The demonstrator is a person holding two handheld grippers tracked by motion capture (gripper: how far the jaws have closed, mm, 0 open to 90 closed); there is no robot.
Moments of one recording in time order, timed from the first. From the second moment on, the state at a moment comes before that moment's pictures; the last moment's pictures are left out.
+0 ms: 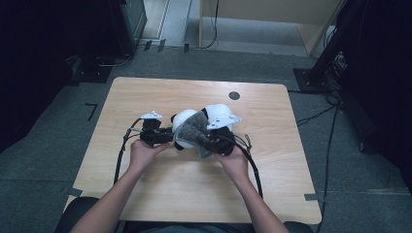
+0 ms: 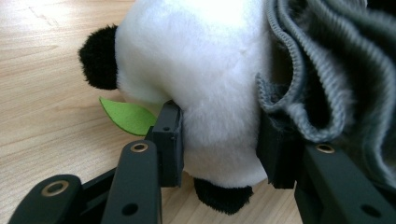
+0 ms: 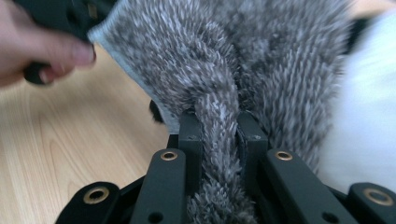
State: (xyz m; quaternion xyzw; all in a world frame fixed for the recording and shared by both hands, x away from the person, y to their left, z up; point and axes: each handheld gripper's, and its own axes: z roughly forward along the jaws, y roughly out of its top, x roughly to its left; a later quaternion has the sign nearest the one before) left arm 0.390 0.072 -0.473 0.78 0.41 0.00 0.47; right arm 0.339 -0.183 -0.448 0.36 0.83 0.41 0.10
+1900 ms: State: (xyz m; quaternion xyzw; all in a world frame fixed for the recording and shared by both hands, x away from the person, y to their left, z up) left arm 0.391 0.071 -0.475 0.78 0.41 -0.01 0.47; right arm 0.346 -0.313 -0.452 0.49 0.78 0.37 0.10
